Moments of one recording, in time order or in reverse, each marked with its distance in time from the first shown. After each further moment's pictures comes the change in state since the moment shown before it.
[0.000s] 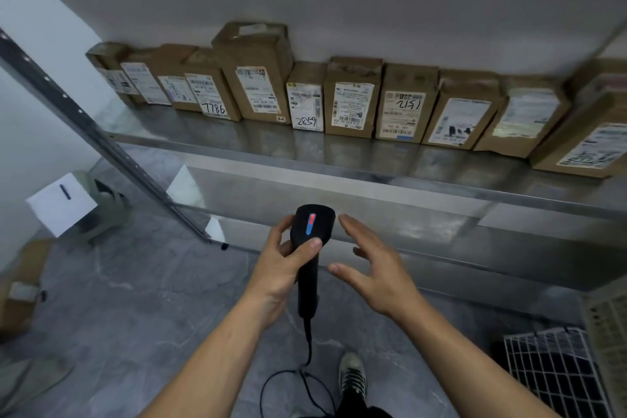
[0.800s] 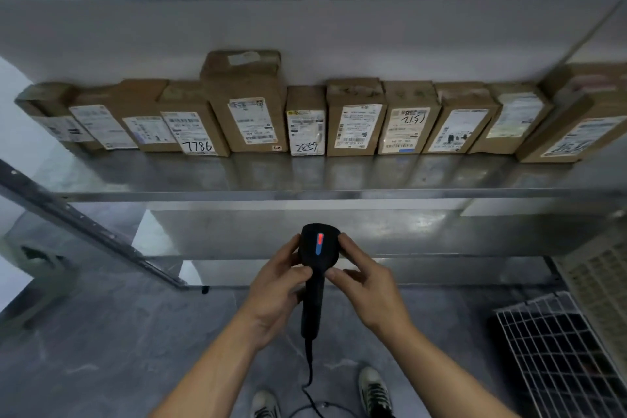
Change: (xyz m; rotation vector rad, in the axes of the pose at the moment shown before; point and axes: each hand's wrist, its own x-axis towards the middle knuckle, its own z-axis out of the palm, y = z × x) left_hand 0.086 0.036 -0.104 0.060 -0.376 -0.096; right_hand 0.063 -0.035 0.104 0.303 0.331 0.273
